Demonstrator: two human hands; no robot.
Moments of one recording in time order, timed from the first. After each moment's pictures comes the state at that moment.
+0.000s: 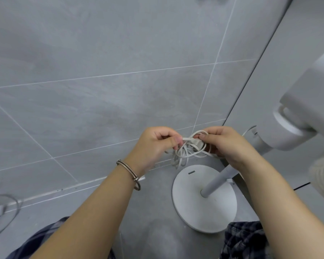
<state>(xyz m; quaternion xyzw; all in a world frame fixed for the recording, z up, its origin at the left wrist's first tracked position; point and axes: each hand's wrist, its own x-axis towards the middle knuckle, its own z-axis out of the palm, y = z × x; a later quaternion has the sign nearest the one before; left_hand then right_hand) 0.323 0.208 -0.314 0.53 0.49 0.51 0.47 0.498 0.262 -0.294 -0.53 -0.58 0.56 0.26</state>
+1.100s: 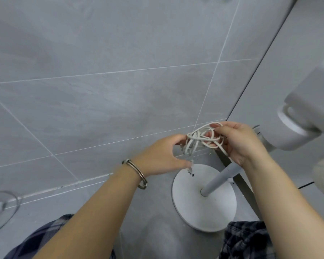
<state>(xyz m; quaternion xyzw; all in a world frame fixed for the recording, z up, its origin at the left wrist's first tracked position) 0.328 0.208 -0.317 0.68 0.57 0.23 0.39 0.499 0.262 -0.283 -0.56 -0.41 0.61 0.39</state>
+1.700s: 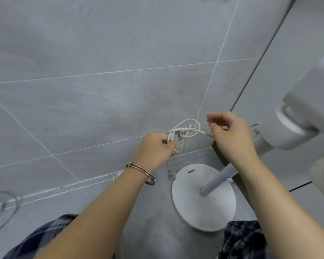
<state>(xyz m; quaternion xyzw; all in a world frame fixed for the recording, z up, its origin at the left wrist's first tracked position) 0.332 0.215 -0.328 0.50 0.71 0.36 0.35 0.495 0.261 -0.296 -0.56 -0.67 0.30 0.39</state>
